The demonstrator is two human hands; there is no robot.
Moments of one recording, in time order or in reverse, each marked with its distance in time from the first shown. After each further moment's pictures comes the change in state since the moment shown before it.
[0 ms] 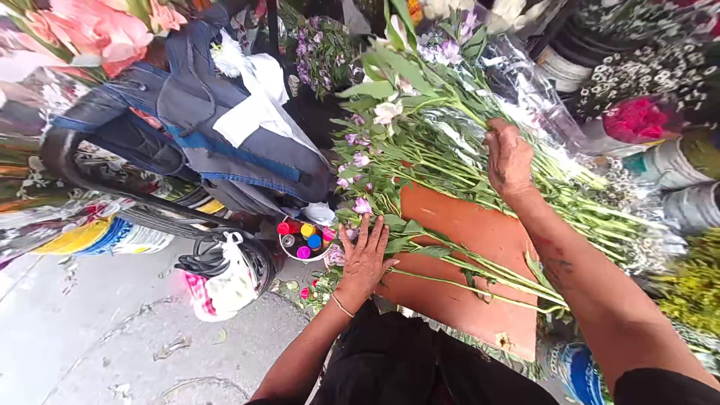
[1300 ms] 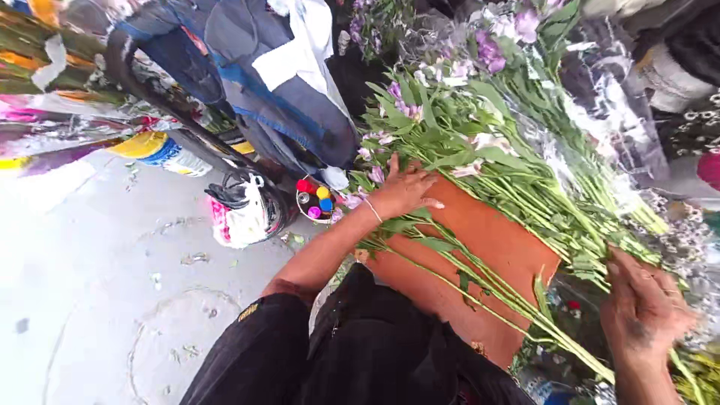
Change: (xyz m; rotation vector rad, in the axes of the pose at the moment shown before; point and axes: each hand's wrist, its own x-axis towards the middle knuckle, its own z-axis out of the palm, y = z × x) left_hand 0.134 0.015 -0.041 -0.306 -0.339 0.056; right_hand -0.171 0.058 -0.122 0.187 -0.067 0.153
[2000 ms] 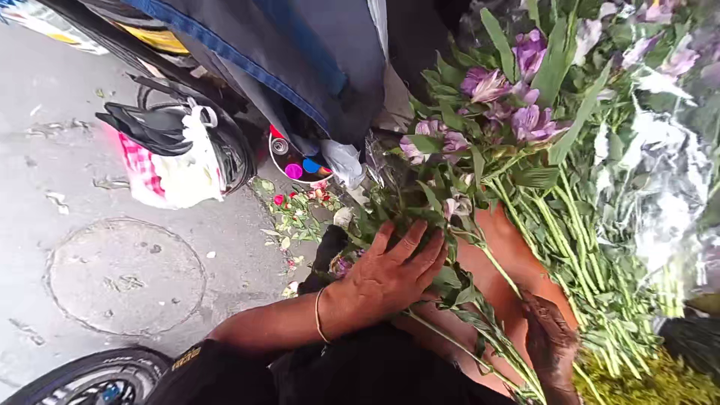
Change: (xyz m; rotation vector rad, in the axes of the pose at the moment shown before) left_hand -0.098 -0.069 0.051 0.190 0.473 -0.003; right_hand -0.001 -0.006 0.137 0.145 -0.467 0.075
